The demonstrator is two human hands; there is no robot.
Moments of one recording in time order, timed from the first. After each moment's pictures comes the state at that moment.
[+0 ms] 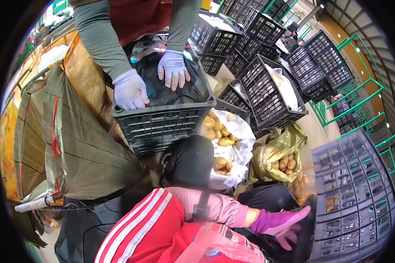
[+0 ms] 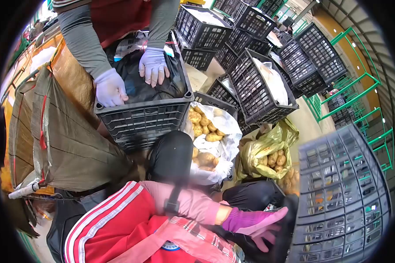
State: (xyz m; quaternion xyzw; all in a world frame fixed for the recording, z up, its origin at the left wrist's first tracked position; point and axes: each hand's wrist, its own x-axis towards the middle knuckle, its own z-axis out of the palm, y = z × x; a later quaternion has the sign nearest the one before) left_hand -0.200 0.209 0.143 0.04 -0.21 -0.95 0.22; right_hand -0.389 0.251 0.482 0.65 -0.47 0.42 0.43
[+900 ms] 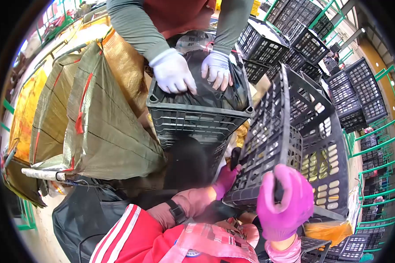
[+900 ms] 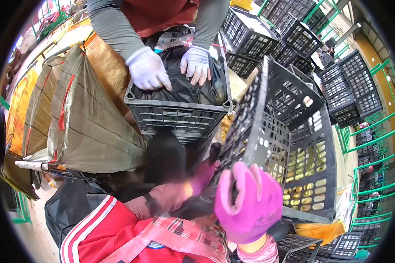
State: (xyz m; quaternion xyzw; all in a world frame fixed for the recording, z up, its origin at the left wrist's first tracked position) left_hand -0.052 0.168 -0.090 0.57 -0.11 -0.45 0.68; right_hand -0.114 0.187 0.198 0.90 -0.15 0.39 0.14
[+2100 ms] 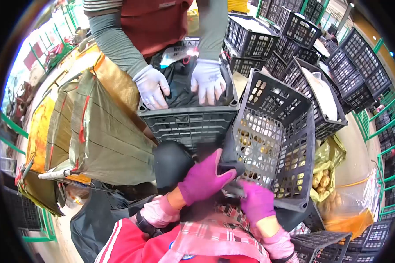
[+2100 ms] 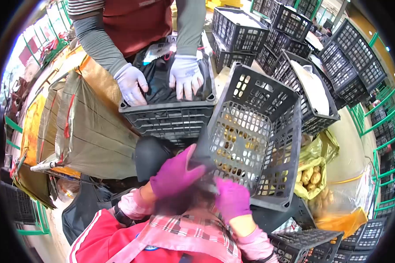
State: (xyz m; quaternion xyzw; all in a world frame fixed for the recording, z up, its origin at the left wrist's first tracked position) left_hand -0.017 0.258 0.071 0.75 -0.42 -0.24 0.45; right_hand -0.203 0.144 0.065 0.96 -0.24 0.04 -0.14
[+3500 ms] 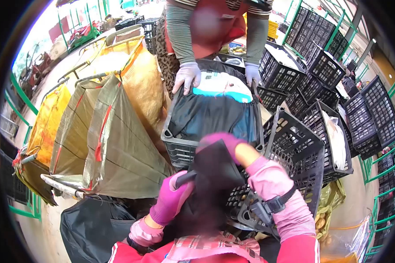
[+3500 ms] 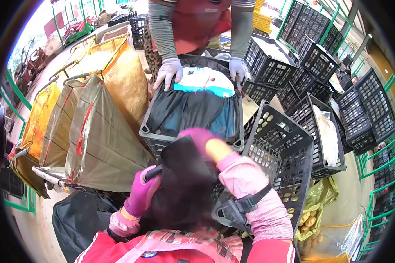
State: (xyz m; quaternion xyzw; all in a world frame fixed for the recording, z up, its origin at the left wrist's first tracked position) left_hand 0.063 0.327 0.085 0.66 -0.21 -0.22 0.68; right_hand 0.133 0.058 0.077 0.95 0.12 -0.11 -0.27
